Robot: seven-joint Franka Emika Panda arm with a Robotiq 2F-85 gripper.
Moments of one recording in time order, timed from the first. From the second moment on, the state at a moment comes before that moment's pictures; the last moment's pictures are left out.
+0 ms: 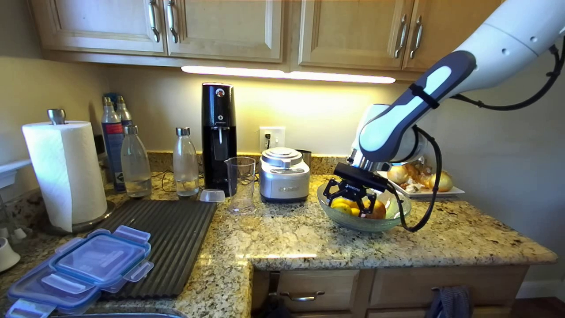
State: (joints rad) arm 0.21 0.58 0.13 -1.96 0.19 2.70 0.95
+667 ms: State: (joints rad) arm 0.29 0.58 0.03 -1.94 0.19 2.72 0.99
